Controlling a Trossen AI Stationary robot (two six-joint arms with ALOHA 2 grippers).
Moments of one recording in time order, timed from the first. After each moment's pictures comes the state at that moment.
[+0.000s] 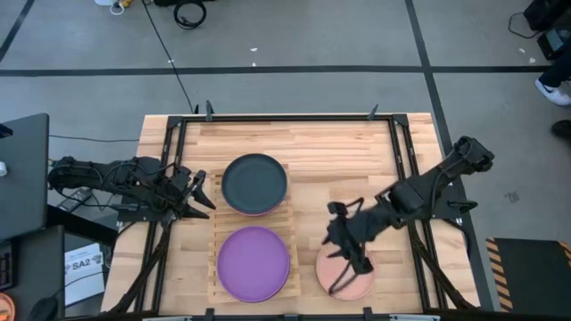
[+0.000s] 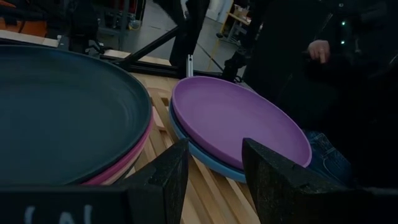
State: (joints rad) left arm -0.15 0.44 0.53 -0.23 0.28 -0.28; right arm 0.54 1.49 1.48 -0.77 0.05 0.31
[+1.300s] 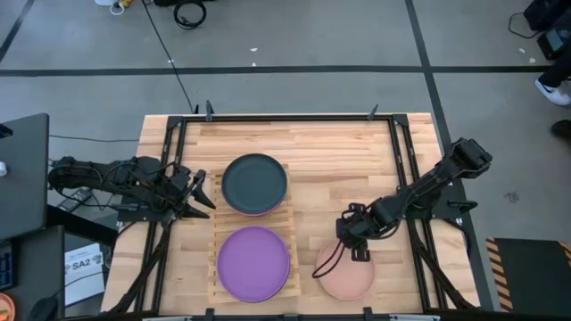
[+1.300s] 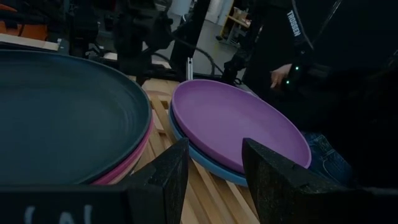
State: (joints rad) left arm -0.15 0.44 0.53 -0.22 0.28 -0.28; right arm 0.49 1.51 0.85 -0.67 0.03 0.58
